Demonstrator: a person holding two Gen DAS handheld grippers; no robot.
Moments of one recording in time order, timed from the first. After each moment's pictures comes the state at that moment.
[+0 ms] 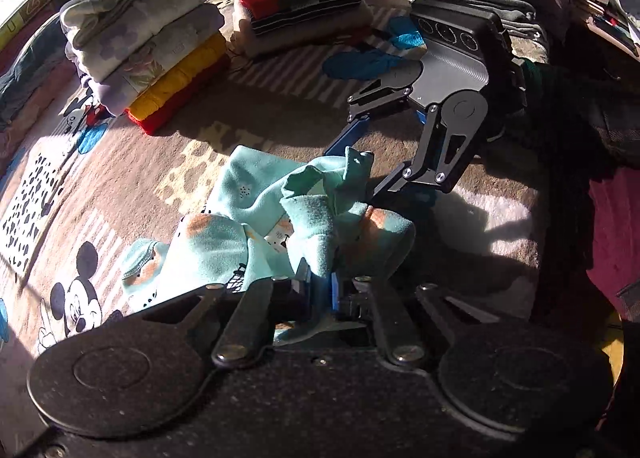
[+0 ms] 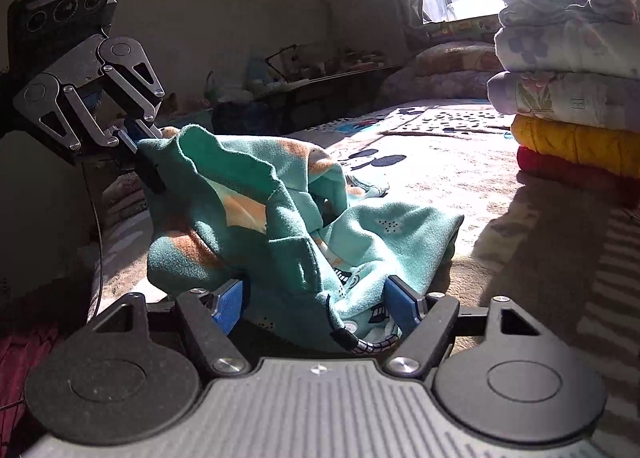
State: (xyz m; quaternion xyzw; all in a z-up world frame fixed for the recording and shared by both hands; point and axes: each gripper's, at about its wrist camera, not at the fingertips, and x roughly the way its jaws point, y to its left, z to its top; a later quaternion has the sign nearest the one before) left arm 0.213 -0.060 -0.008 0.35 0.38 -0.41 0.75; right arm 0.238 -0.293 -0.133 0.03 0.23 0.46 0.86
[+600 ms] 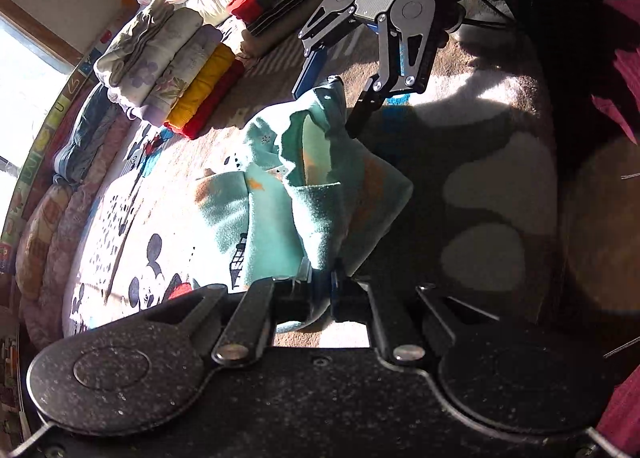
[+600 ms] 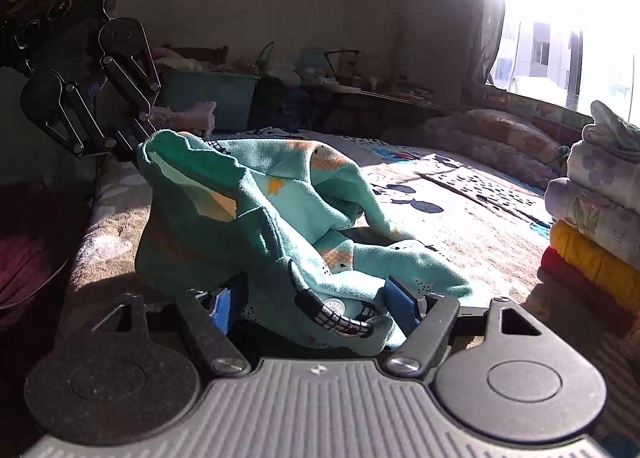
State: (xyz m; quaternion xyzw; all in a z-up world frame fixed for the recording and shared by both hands) left arm 0.120 -0.004 -0.066 0.47 0.27 -0.34 0.77; right arm 0.184 -0.239 -0.113 -0.15 0.14 0.47 0.86
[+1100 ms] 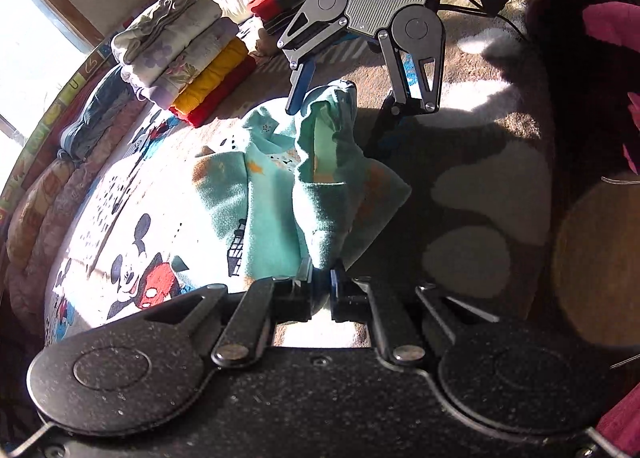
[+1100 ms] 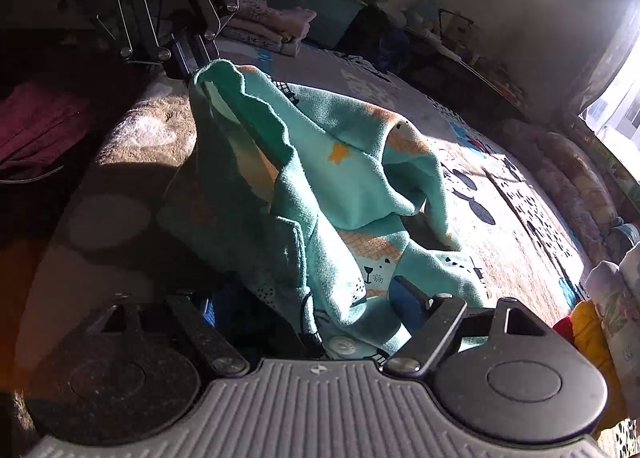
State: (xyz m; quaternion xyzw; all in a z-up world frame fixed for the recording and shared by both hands) left arm 0.113 0.005 -0.088 0.41 0.26 -0.34 0.81; right arm 0.184 -0.194 -0.105 -0.38 0.17 0.52 0.74
